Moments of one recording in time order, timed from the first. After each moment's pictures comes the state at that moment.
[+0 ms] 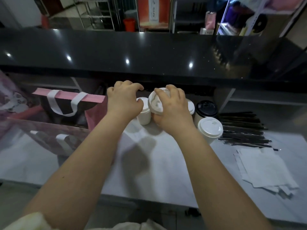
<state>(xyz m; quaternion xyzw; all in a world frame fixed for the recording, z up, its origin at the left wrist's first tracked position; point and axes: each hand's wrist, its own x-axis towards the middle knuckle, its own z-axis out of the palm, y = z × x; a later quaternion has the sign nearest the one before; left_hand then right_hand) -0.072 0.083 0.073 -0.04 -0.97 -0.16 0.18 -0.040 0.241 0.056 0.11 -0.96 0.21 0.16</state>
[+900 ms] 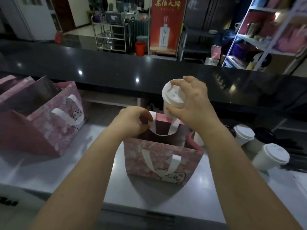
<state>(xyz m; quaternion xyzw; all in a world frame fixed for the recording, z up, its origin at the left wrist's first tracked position) -0.076 -0.232 0.098 -0.14 -0.94 -0.30 0.02 -0.053 -0.025 0.158 0.14 -0.93 0.28 0.21</state>
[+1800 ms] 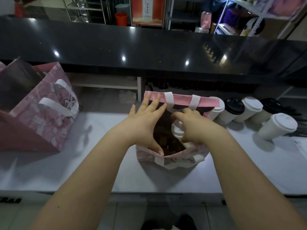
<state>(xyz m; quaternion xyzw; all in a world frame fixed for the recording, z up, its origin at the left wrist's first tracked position) -0.065 -0.253 0.063 -0.31 -0.94 -0.09 -0.14 -0.046 -0.051 0.059 0.08 -0.99 0.06 -0.14</state>
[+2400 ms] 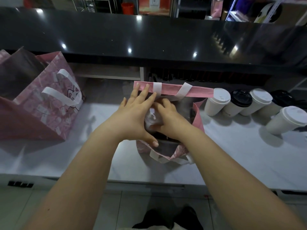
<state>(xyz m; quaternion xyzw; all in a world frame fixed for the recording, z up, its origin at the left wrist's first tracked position) -0.050 -0.272 0.058 -0.25 -0.95 -0.13 -0.10 -0.056 -0.100 0.013 0.15 -0.95 0.27 -0.06</state>
